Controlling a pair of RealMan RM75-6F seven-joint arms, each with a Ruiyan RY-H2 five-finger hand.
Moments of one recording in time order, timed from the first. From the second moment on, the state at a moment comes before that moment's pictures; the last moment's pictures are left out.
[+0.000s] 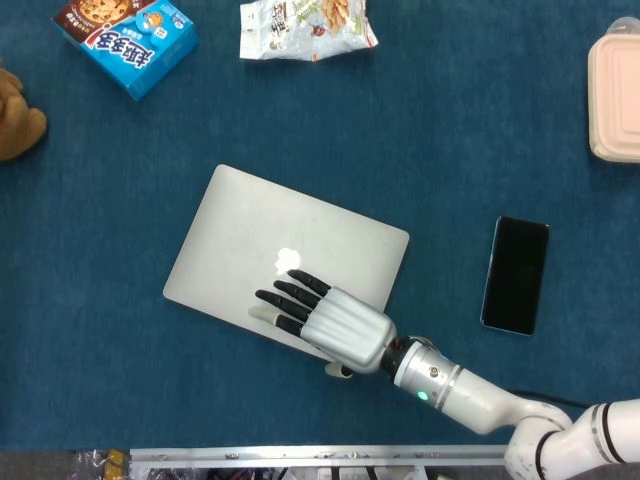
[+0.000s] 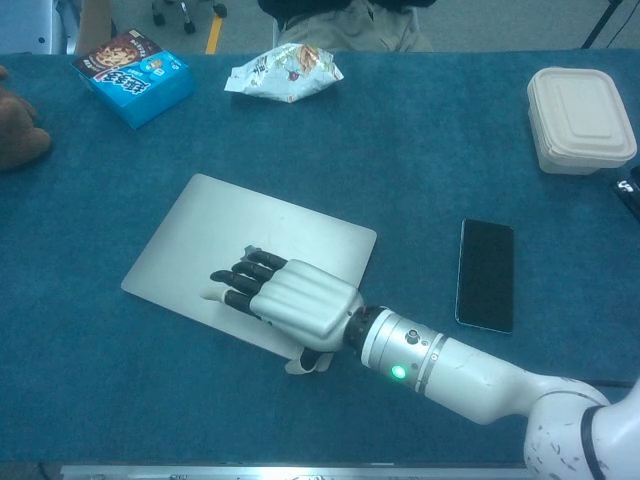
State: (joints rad) left arm -0.02 -0.97 0.02 -1.66 1.53 1.50 0.01; right arm 0.66 -1.94 -0.02 -1.47 -1.52 0.86 -0.51
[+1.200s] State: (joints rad) left arm -0.05 -0.99 0.01 -1.69 1.54 1.46 0.06; right arm 0.64 -1.84 0.02 -1.47 -1.42 0.93 -0.59
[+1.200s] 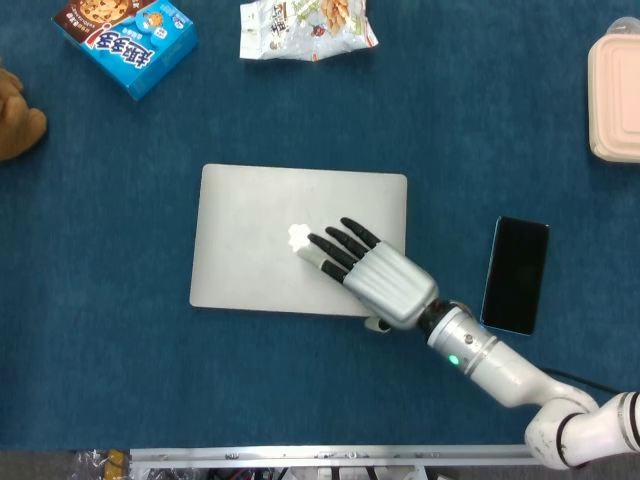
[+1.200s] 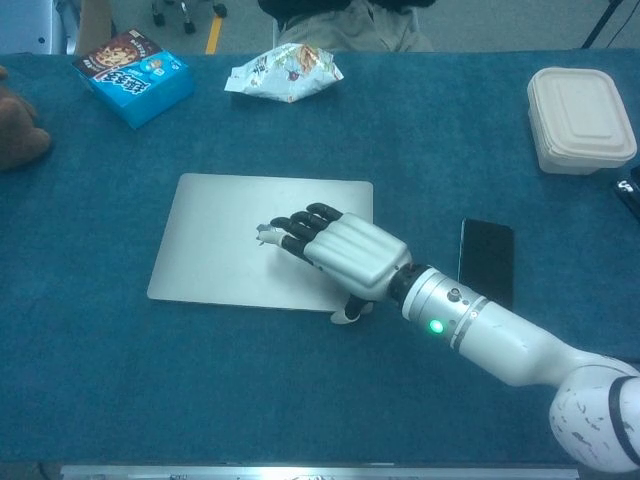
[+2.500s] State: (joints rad) left arm -0.04 -1.00 0.00 -1.70 1.54 1.51 0.08; right arm 0.61 -1.77 0.01 -1.54 -1.39 0.98 -0.49
